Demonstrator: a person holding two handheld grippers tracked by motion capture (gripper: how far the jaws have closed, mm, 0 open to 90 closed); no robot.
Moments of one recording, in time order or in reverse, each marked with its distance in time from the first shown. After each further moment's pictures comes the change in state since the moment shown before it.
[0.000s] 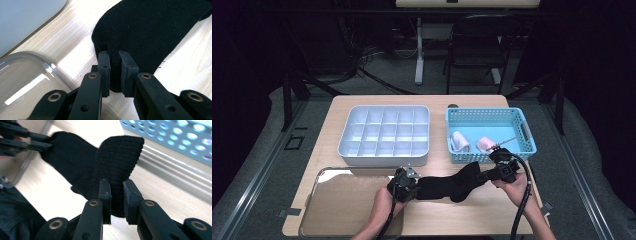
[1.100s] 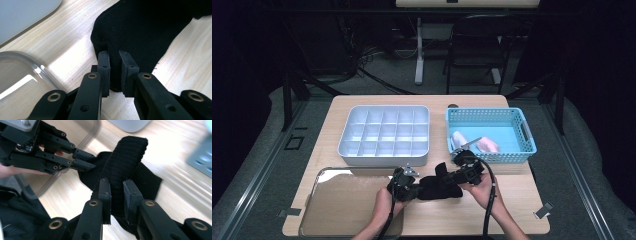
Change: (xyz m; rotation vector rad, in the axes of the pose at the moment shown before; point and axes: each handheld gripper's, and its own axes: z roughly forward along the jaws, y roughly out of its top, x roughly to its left) left arm 0.005 -0.003 0.002 -0.043 -0.079 -0.072; right arm 0.078 0.031 0.048 -0.003 0.057 -0.169
